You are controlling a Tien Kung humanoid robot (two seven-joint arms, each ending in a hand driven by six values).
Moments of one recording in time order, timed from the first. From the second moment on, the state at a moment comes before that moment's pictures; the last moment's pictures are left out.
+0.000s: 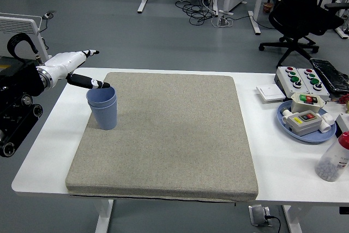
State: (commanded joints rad) left arm -0.89 0.43 -1.12 -0.89 2.00 -0.22 0.04; right arm 0.13 -0.19 0.24 0.21 -0.40 -0.14 -0.26
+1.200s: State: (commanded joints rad) left arm -0.01 0.22 -1.56 -1.60 0.93 0.11 -0.17; right arm 0.12 -0.19 0.21 0.21 -0.37 -0.15 -0.24
